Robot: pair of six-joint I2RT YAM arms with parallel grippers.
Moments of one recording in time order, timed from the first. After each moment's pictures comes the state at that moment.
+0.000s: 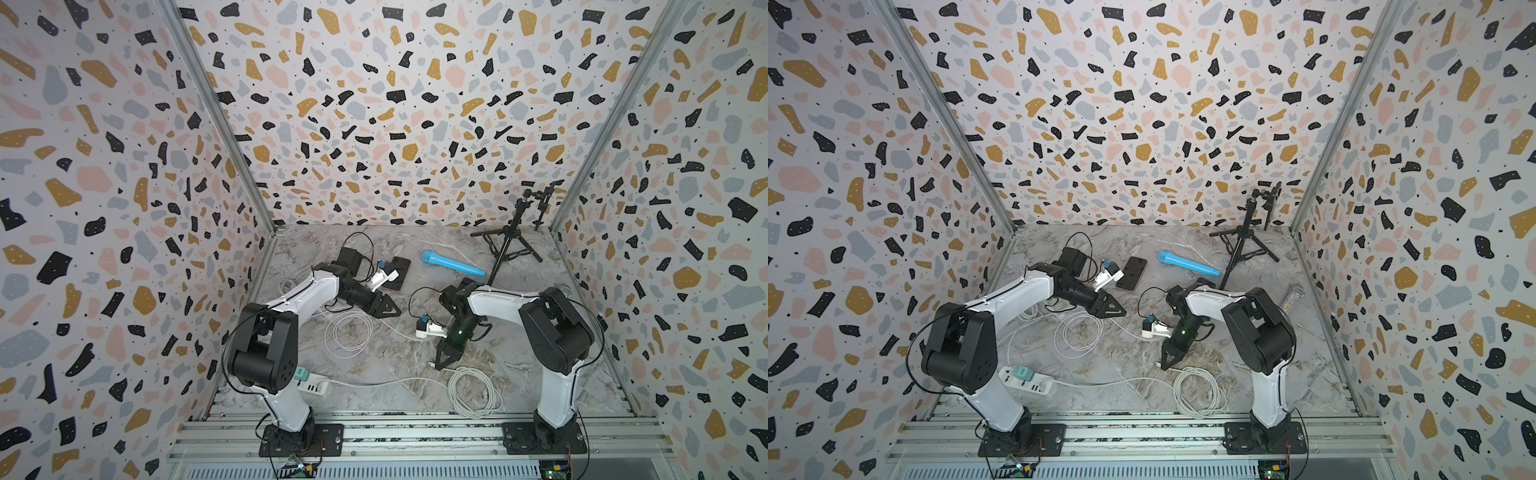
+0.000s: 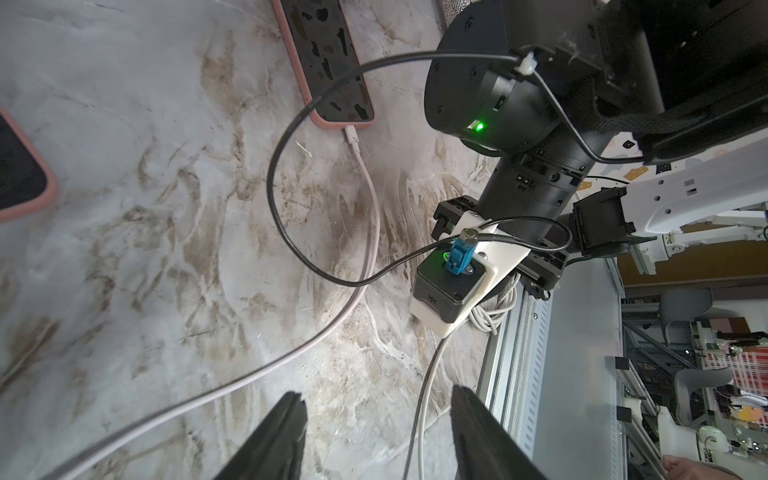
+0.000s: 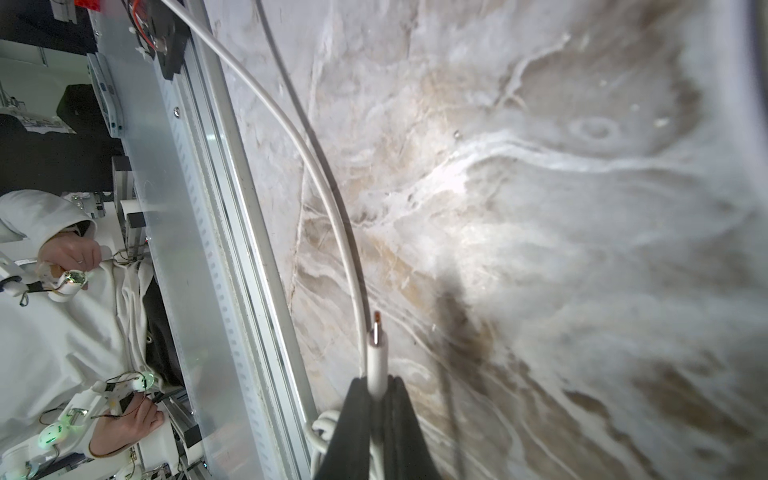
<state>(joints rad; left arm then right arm) -0.29 1.71 1.20 -0.77 0.91 0.34 0.62 1.92 1.17 -1.02 -0.77 -0.56</state>
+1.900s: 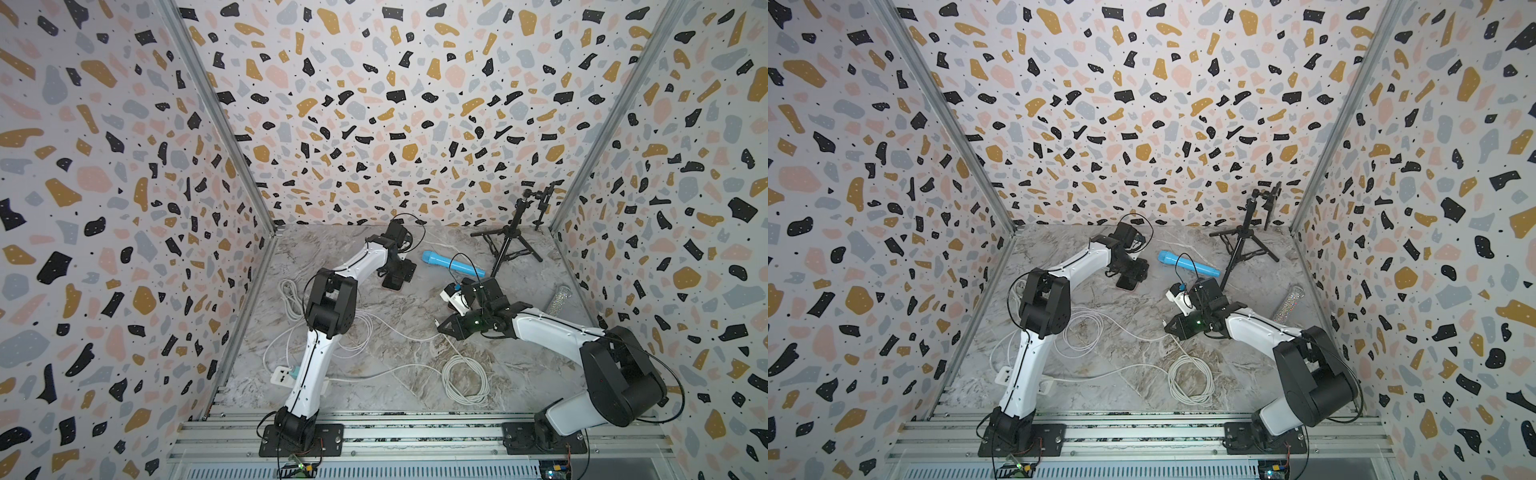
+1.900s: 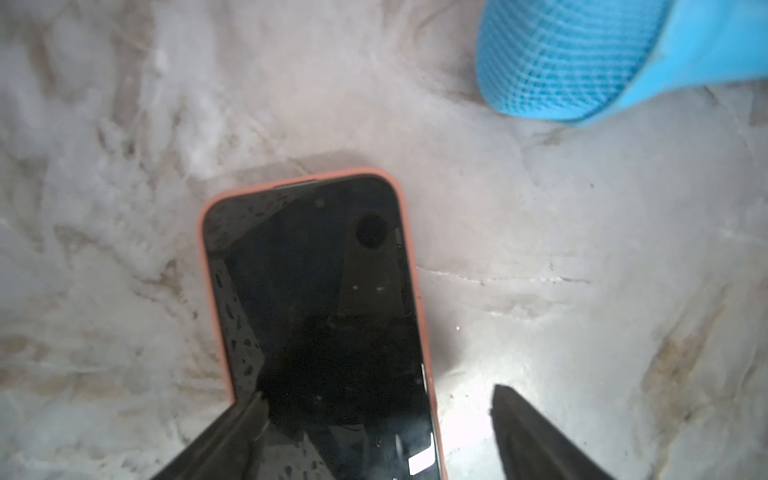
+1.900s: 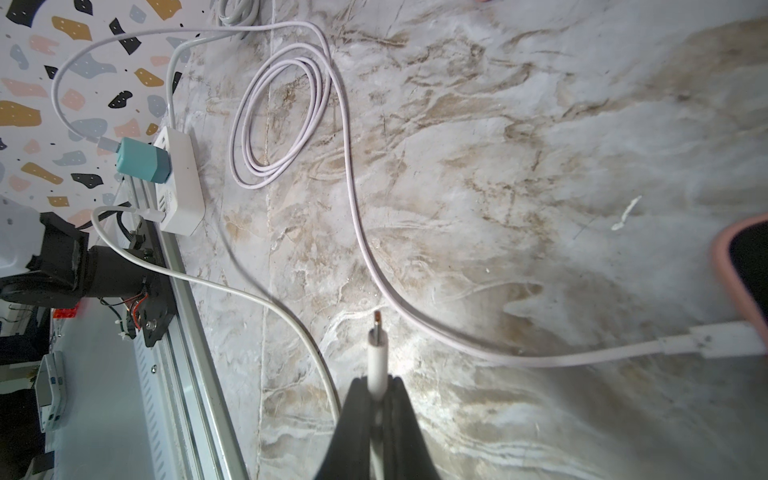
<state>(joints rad) -0.45 2.43 2.09 -0.81 0.10 0.03 0.49 1.50 0.78 -0.23 -0.66 0.09</state>
